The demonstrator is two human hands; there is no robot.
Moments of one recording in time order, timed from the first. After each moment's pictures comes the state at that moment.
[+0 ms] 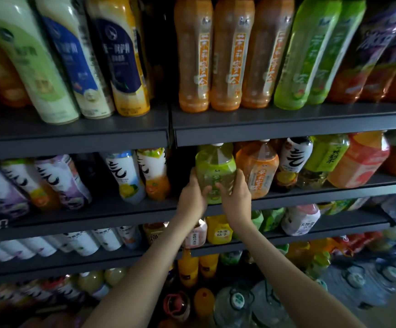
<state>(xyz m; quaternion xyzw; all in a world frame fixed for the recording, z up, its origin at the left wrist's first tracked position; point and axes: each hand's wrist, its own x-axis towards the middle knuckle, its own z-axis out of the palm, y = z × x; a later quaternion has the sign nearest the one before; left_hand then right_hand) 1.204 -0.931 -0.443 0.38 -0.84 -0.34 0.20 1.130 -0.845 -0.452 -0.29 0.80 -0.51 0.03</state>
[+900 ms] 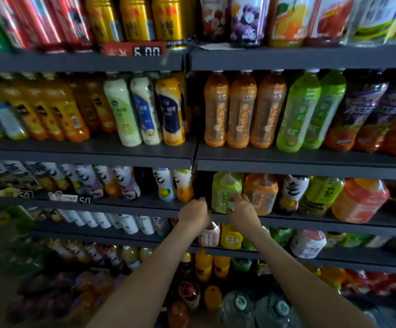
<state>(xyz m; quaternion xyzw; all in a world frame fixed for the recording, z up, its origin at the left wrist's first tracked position) 1.266 -0.866 -0.333 0.48 -0.86 -0.16 -0.02 1.138 -0.798 -0.363 -0.45 0.83 -0.26 0.17</state>
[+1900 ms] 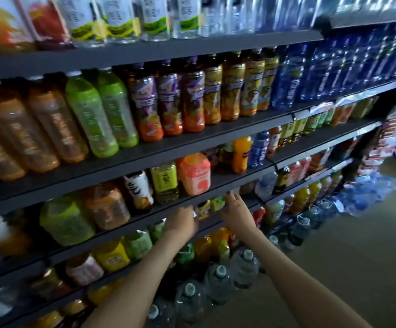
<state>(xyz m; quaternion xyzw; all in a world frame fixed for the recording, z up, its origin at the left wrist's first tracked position) 0.998 -0.628 -0.354 0.23 -0.96 -0.16 -0.05 0.910 -0.490 -0.372 -0.23 0.92 -0.32 0.09</state>
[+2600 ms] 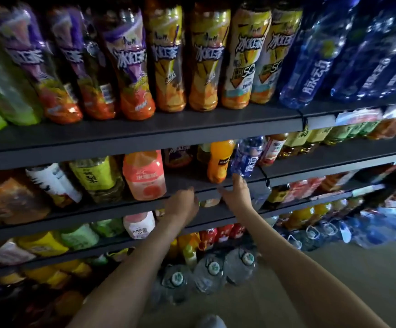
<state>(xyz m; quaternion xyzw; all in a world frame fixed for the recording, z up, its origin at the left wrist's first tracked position) 0.772 -0.579 -0.431 0.33 -0.92 -0.19 -0.01 0.654 -0.474 -0.437 -0.20 0.88 -0.39 0.16</state>
